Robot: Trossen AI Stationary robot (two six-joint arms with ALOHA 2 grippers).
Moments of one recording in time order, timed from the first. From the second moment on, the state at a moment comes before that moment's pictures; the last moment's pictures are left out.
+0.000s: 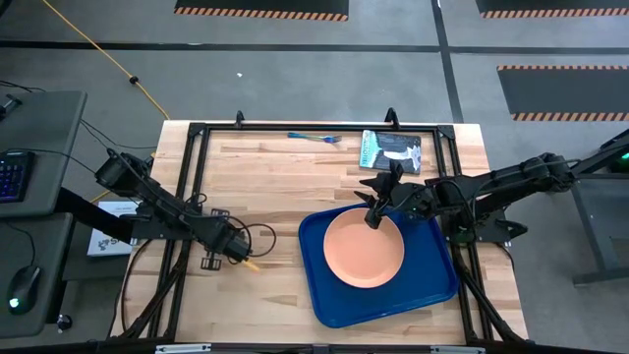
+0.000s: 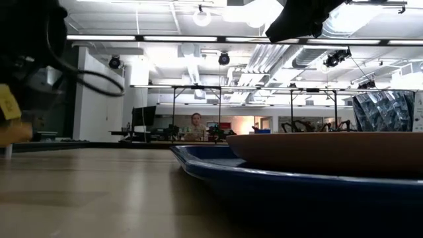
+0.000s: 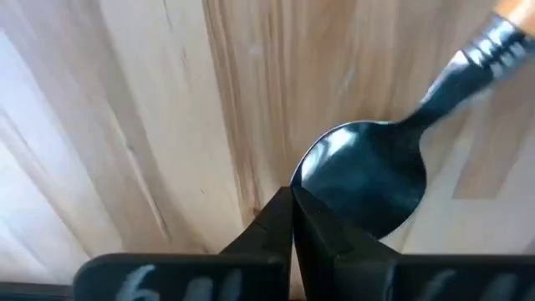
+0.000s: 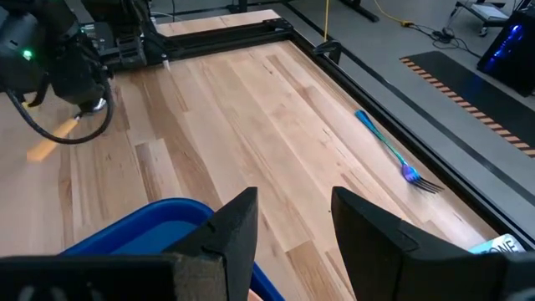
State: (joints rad) left arm -0.49 1.47 0.66 -1.00 -0.02 -0.40; right arm 0.20 1.15 0.89 -0.31 0.59 0.29
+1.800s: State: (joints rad) left arm 0.09 1.21 0.48 -0.88 0.47 -0.65; right arm 0.20 1.29 0.89 -0.33 0.59 0.29
